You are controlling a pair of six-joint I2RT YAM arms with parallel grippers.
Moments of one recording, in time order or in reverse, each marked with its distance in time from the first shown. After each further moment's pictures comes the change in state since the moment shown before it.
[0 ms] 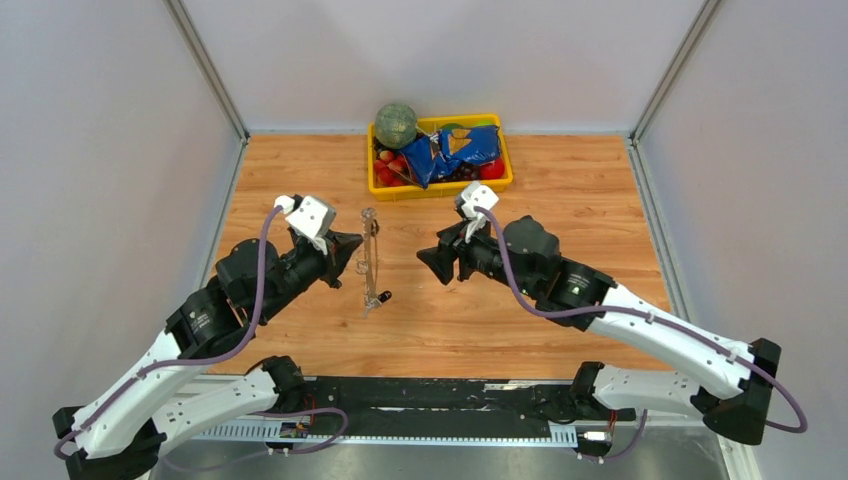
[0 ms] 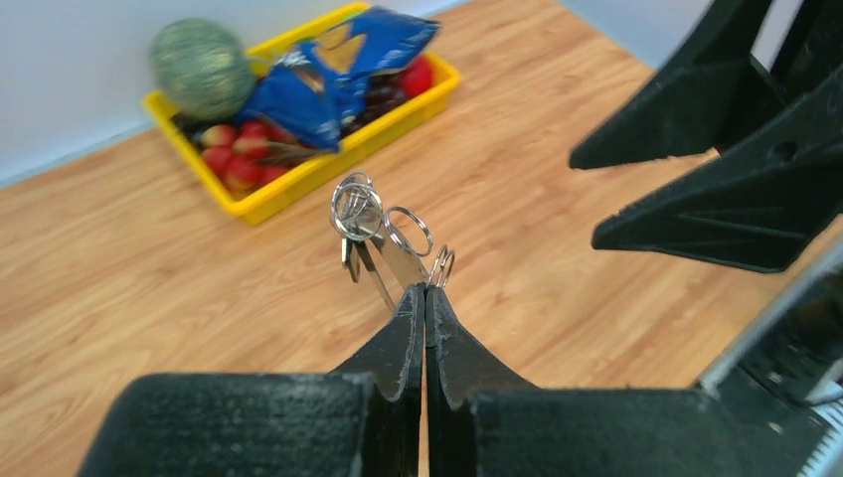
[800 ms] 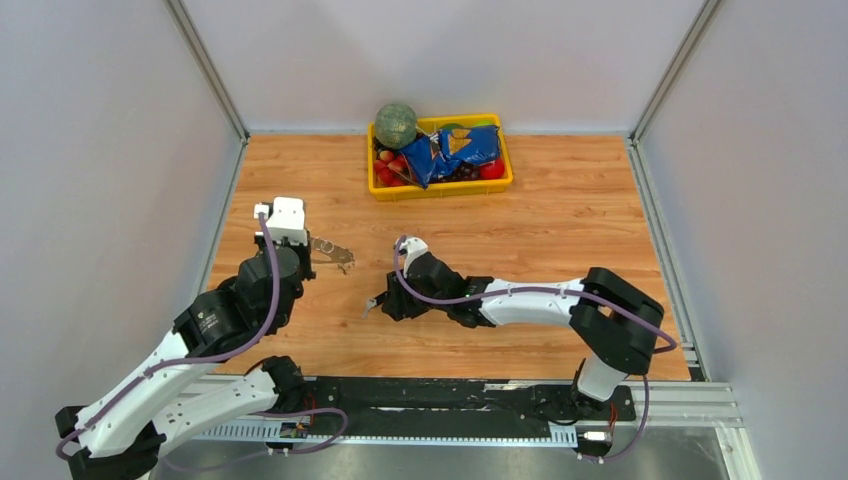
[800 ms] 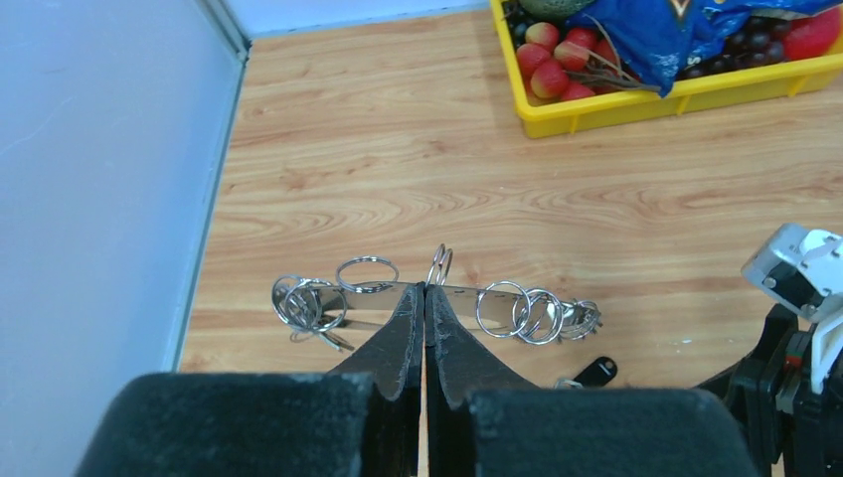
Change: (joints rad) left arm 0.000 -0.011 -0.048 -0.208 -0.686 -0.094; right arm 0.027 0.609 -0.138 0.268 -0.092 0.456
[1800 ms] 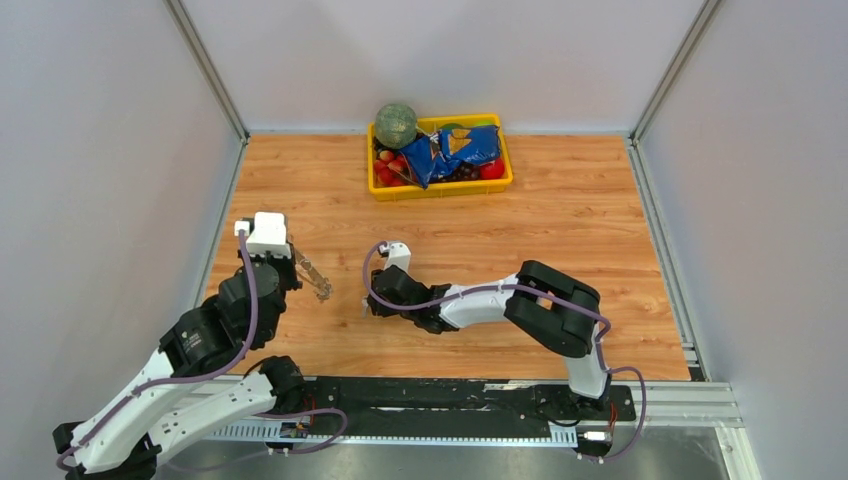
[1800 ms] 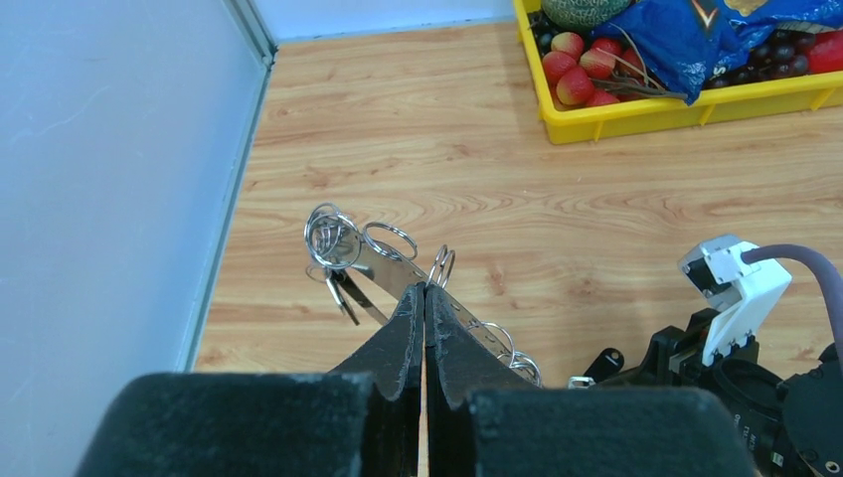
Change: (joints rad) left arm 0.000 -0.135 -0.081 -0.005 -0.046 0.029; right arm 0.085 0.328 0.161 0.147 0.290 0.165
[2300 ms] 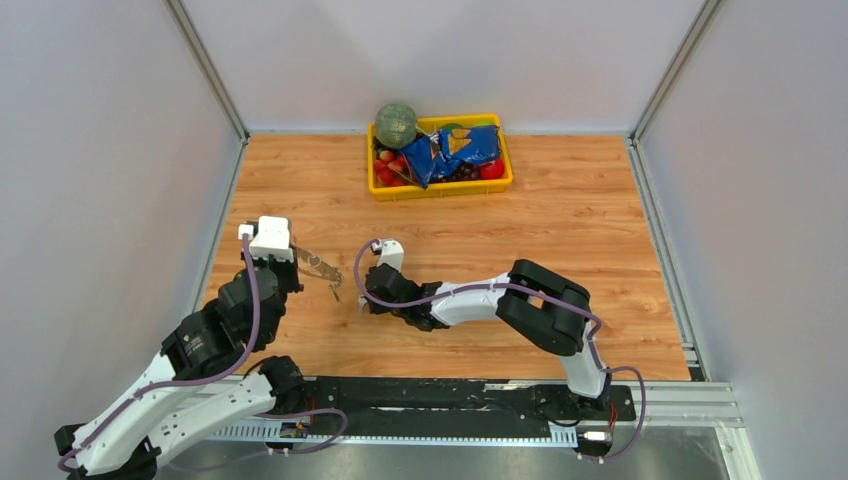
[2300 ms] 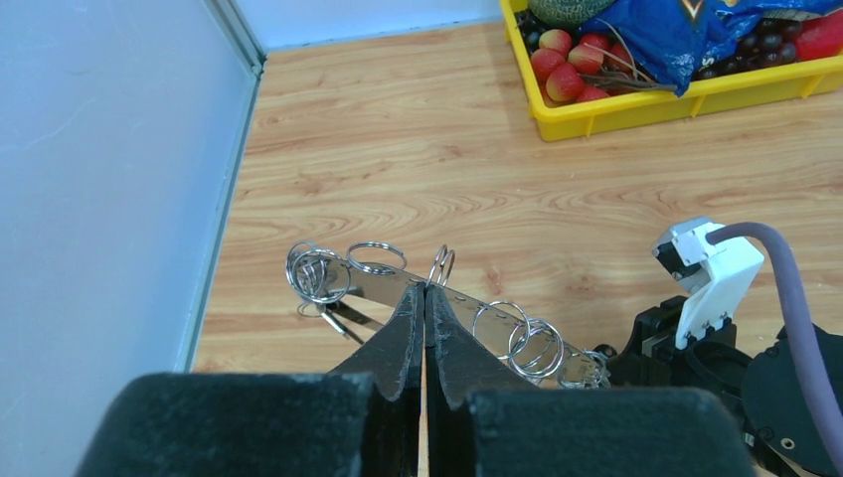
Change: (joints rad) left arm 0.000 -0.027 -0.042 0.037 0.028 0.043; right arm 0.007 0.051 0.087 -0.040 0.035 -0.001
